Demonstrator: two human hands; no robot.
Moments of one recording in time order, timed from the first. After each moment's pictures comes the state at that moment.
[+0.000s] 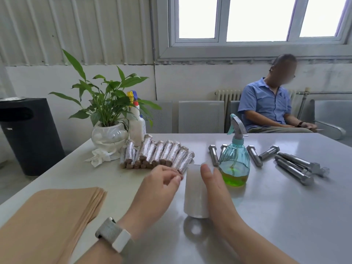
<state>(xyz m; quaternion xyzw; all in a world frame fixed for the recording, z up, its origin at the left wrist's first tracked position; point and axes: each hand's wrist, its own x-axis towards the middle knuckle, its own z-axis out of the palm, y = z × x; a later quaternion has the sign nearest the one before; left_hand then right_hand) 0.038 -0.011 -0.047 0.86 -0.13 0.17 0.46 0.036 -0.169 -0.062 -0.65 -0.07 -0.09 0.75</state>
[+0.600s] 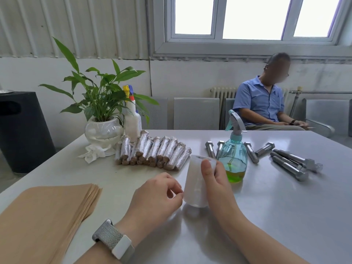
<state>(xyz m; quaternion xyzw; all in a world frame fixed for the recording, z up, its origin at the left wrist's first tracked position) 0.027 -0.012 -0.056 0.92 -0.14 0.14 0.34 0.042 -0.172 -0.062 -0.66 -0.07 -0.16 0.73</state>
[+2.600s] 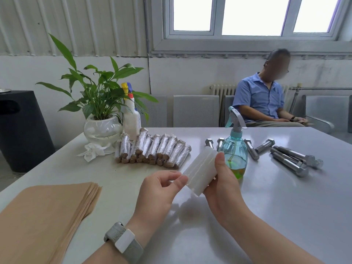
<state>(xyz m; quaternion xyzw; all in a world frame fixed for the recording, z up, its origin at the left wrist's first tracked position) 0.028 -0.025 -0.063 0.76 -0.05 0.15 0.64 0.048 -0.173 -0.057 -0.45 -0.01 -0.07 0.89</state>
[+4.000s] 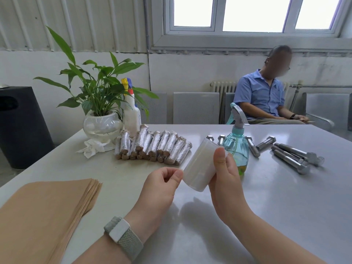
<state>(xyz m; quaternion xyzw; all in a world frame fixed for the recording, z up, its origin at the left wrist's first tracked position) 0.030 -0.030 -0.059 0.73 0.00 0.07 0.68 0.044 -0.170 -0.056 -0.55 -0.08 -0.16 0.82</state>
